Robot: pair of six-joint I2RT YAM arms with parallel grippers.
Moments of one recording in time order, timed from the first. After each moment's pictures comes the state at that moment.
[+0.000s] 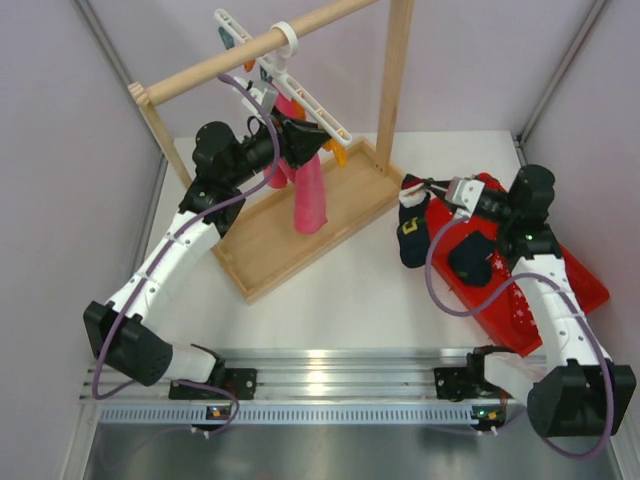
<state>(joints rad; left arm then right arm) -0.43 1.38 1.39 0.22 0.54 -0.32 -0.01 1.05 0.93 0.03 -1.08 -0.85</state>
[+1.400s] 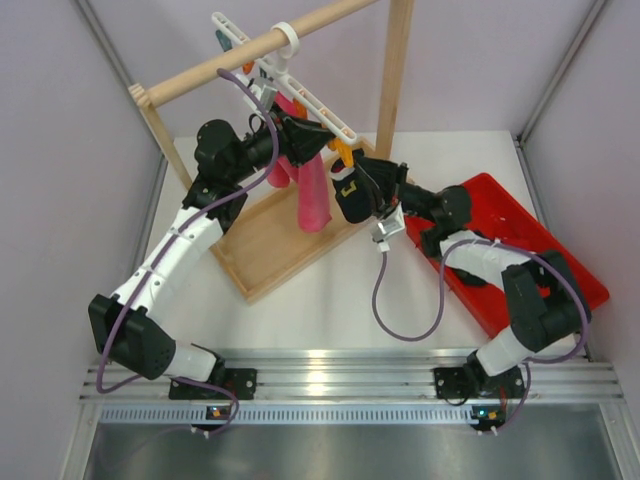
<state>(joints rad) -0.42 1.42 1.39 0.28 0.61 -0.41 0.44 1.55 0.84 1.29 -0.87 -1.21</state>
